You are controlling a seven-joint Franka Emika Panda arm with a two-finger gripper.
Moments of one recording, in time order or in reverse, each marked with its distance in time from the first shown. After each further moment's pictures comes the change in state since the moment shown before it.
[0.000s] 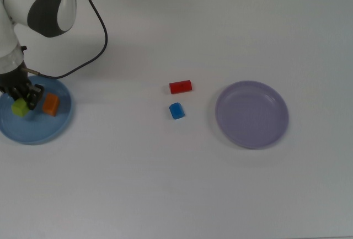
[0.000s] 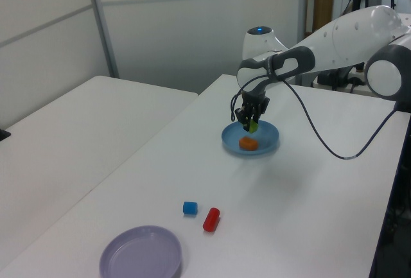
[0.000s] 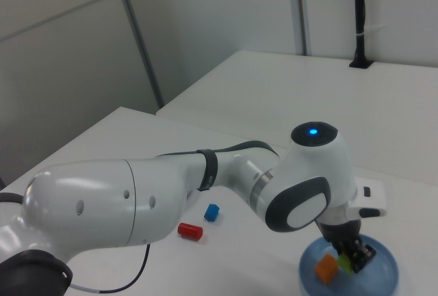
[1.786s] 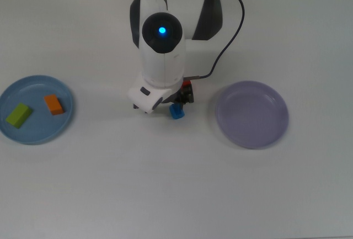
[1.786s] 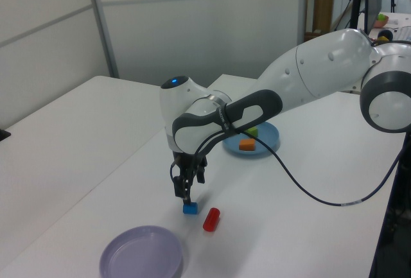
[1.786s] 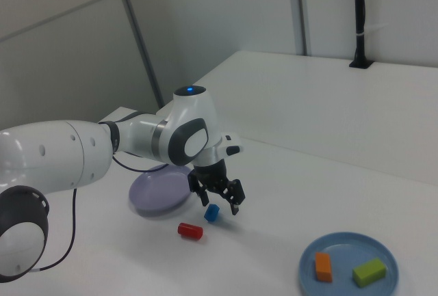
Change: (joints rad) arm 0.485 -0.003 0.027 -0.013 -0.012 -0.180 0.029
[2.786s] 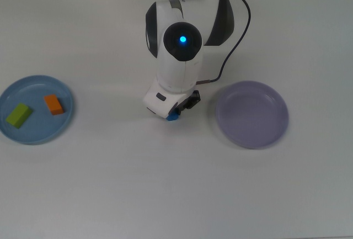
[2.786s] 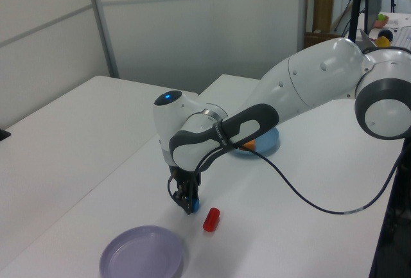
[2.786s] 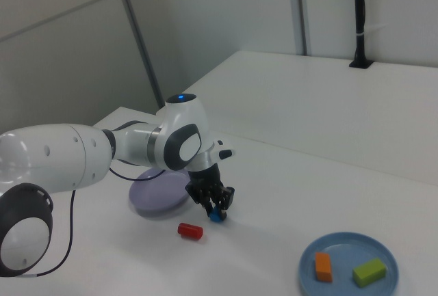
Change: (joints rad) arm 0.040 0.034 -0.002 -0.004 -0.043 0.034 0.019
